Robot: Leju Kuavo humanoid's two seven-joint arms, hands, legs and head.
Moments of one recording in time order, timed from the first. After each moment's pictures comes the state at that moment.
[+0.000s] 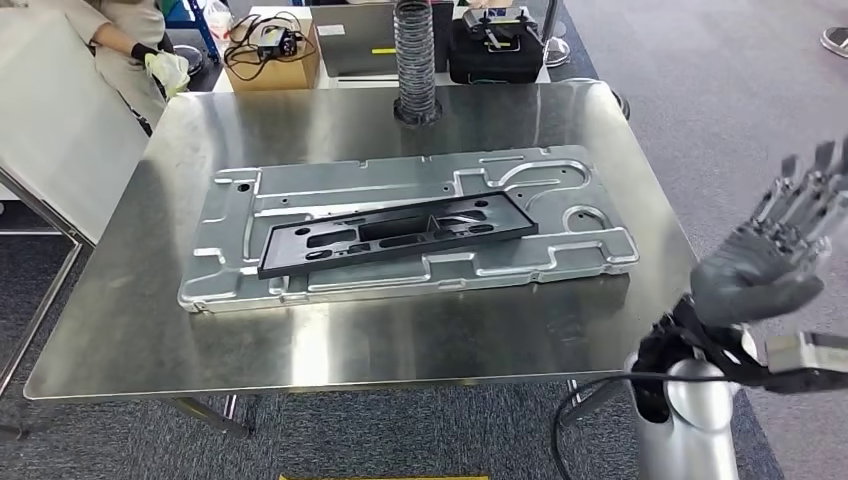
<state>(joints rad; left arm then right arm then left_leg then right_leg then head) -0.07 -0.05 1.38 -0.22 -0.86 0.02 -0.55 -0.21 0.01 0.00 -1.89 0.10 -0.47 -0.69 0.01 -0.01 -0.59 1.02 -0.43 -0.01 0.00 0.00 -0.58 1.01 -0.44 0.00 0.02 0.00</state>
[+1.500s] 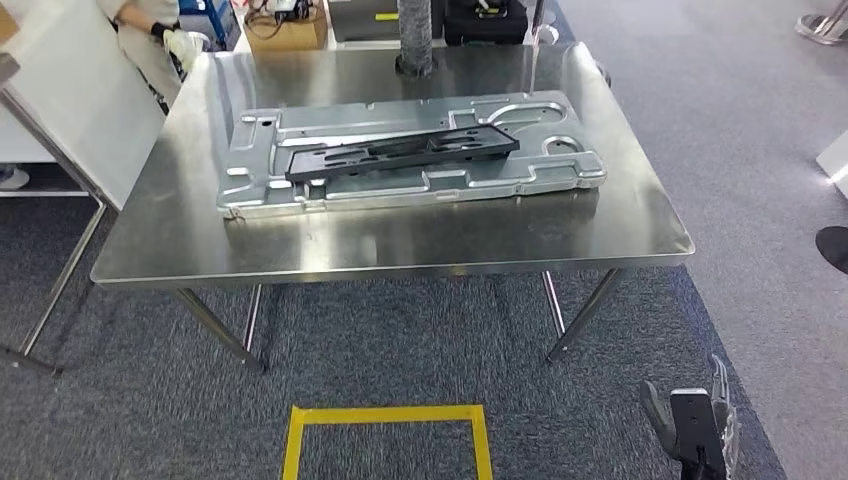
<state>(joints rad) -0.08 -0.07 1.40 -0.22 -0.87 -0.02 -0.56 0.13 0.04 -0.43 -1.37 0.57 -0.33 -0.44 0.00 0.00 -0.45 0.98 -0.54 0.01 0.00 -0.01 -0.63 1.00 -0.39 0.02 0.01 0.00</state>
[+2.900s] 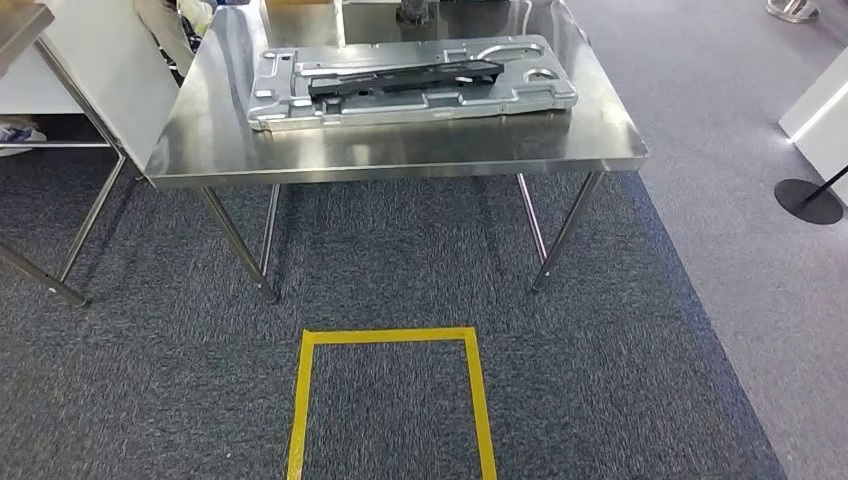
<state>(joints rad) -0.08 -0.08 1.37 -0.22 -0.96 -0.06 -0.45 -0.05 0.06 -0.82 -0.22 0.82 -0.13 0.25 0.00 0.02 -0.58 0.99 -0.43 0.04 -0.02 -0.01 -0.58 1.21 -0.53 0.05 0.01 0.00</state>
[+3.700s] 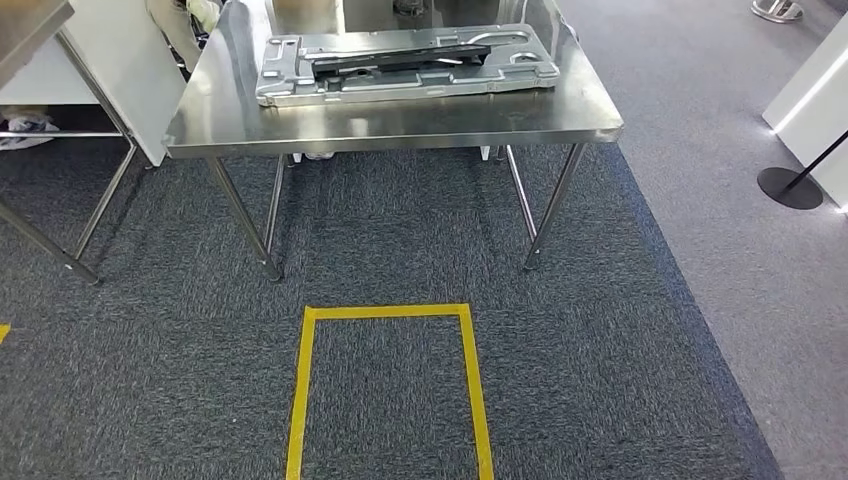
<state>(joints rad) -0.08 -0.08 1.36 -0.22 -0.96 -0.05 -0.45 -0.06 0.06 -0.86 -0.21 0.79 -0.03 0.13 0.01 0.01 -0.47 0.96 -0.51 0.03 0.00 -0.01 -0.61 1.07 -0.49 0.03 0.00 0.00</state>
